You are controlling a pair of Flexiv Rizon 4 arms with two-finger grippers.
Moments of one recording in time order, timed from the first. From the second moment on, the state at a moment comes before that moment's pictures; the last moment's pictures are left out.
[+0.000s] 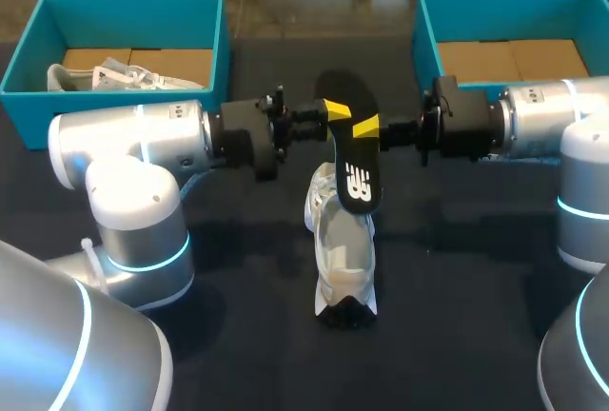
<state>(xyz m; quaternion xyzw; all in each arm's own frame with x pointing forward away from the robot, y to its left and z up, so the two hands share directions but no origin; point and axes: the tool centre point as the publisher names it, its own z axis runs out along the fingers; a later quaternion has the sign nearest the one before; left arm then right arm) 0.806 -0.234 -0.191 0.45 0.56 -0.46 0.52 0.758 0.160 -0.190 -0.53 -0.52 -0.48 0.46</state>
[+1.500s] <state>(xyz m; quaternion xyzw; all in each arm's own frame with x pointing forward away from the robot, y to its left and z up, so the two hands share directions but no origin) 0.744 -0.205 -0.207 0.49 0.60 -0.48 0.41 0.716 0.079 -0.155 -0.45 -0.70 -0.44 0.33</state>
